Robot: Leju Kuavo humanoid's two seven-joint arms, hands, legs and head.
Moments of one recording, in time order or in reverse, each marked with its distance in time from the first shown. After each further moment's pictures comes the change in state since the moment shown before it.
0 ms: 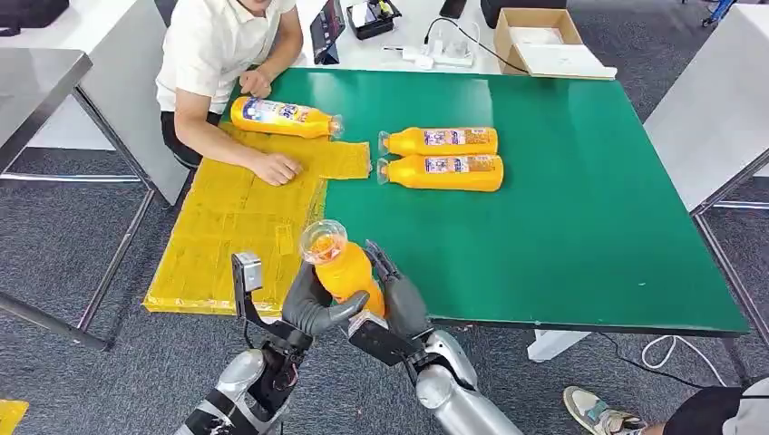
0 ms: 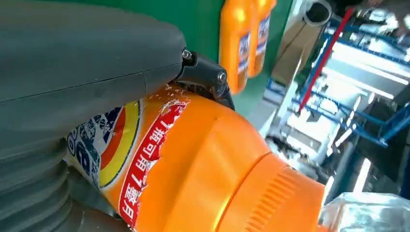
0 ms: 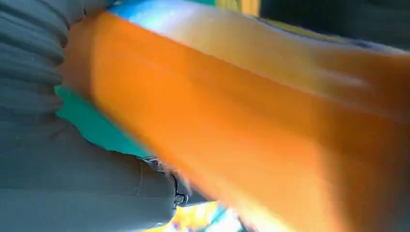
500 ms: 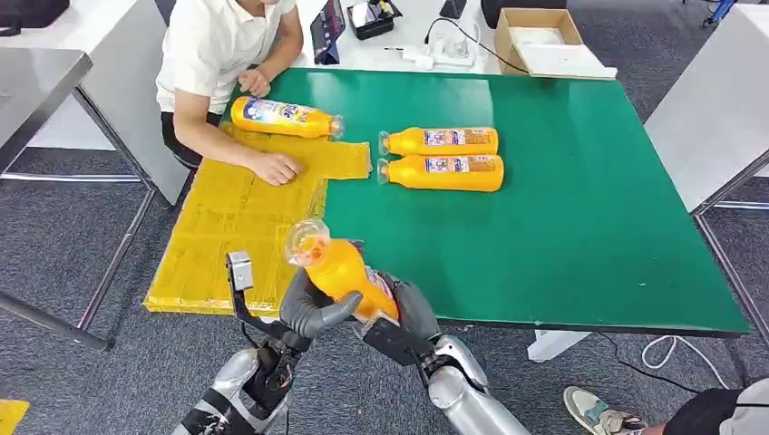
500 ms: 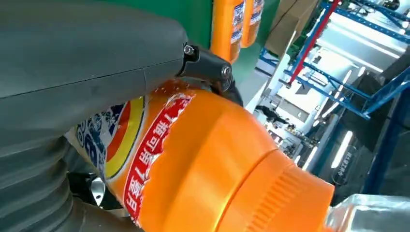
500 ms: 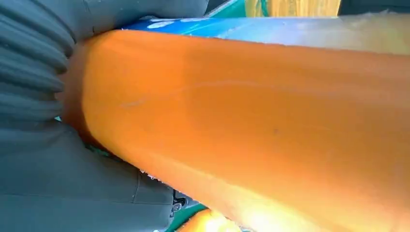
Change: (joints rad) left arm 0.003 0.000 0.000 0.005 0.113 -0.161 0.049; right arm 0.001 -0.023 -0.015 0.038 -0.040 0.164 -0.001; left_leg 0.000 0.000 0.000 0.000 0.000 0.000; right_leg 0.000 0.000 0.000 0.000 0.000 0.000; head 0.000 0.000
